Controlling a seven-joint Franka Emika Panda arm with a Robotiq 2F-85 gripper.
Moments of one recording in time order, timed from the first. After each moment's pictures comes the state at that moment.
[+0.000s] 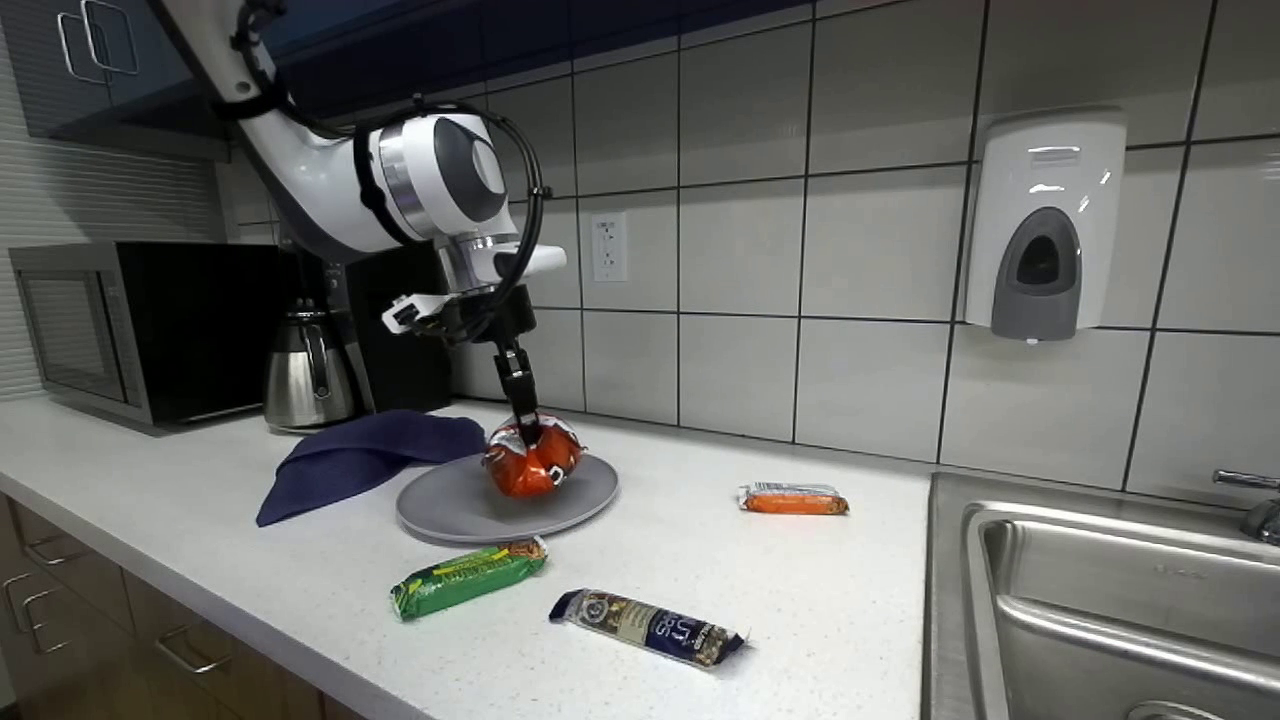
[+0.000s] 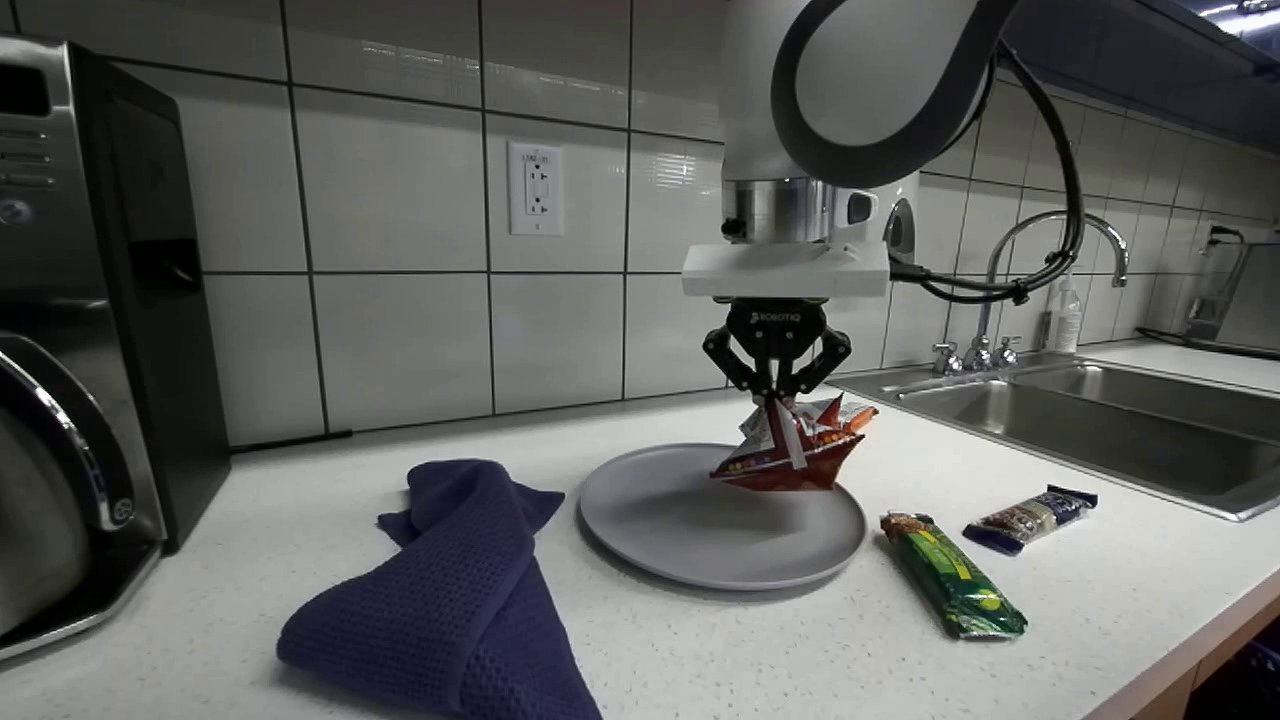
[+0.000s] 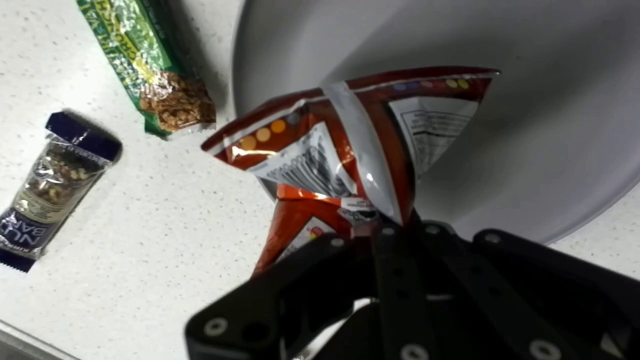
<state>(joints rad) 0.21 0.18 0.04 -2.22 -0.34 2.45 1.17</state>
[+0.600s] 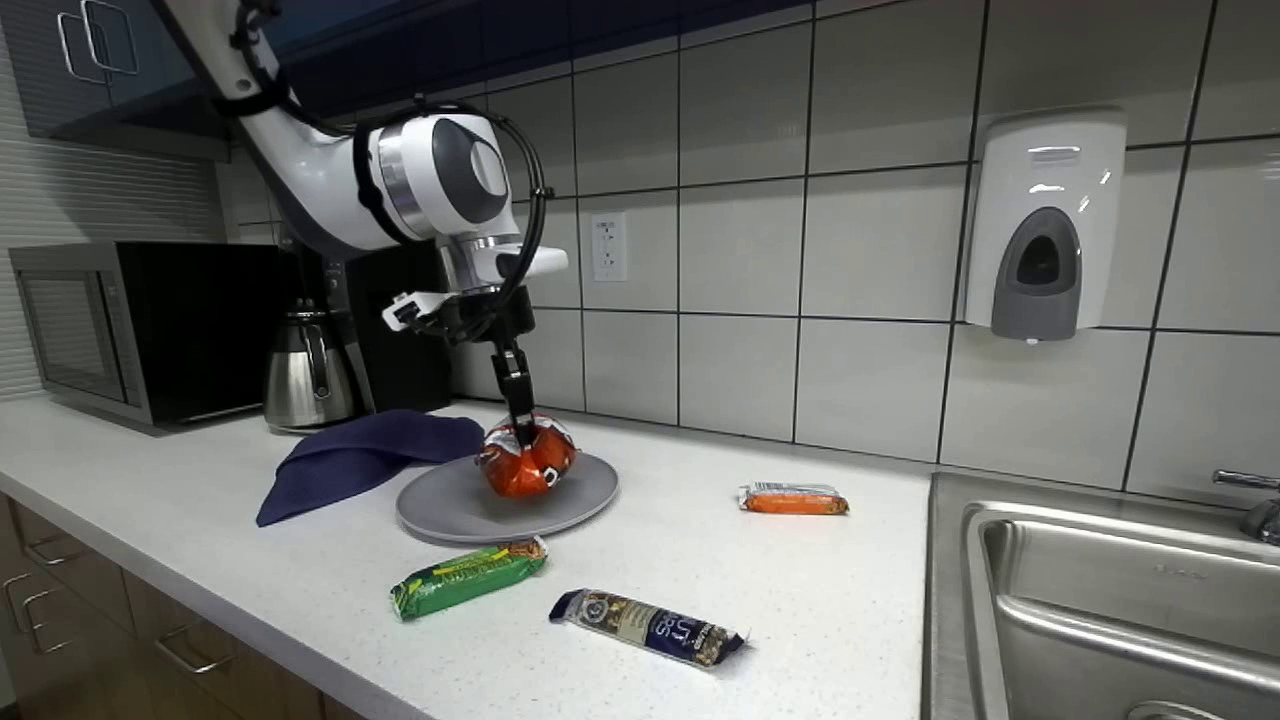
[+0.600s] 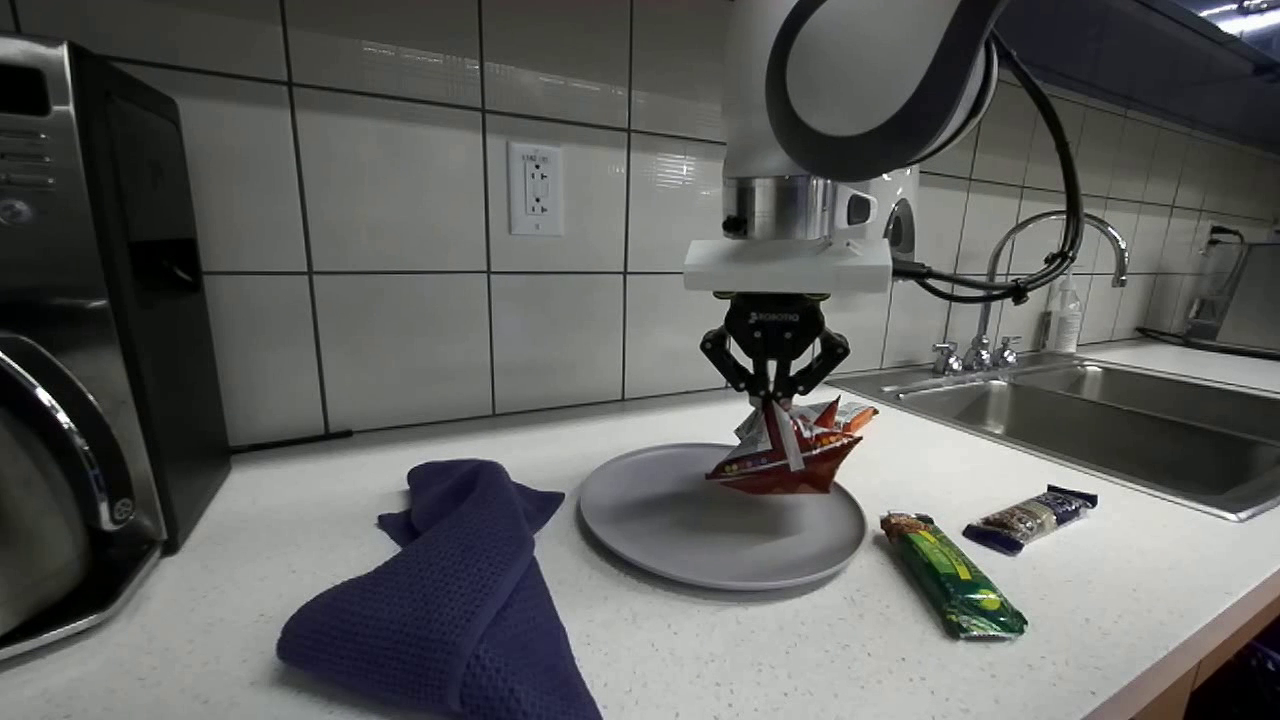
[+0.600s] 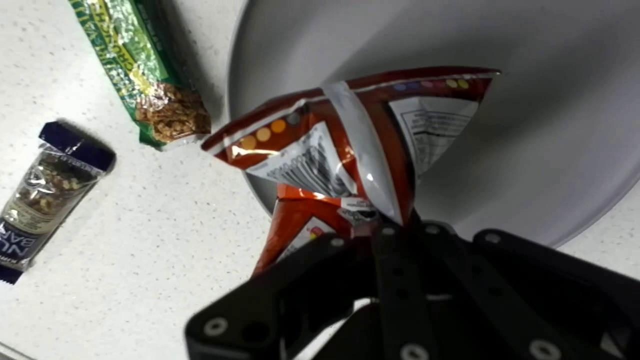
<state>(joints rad) 0.21 0.18 0.04 -2.22 -0.28 2.46 1.11</state>
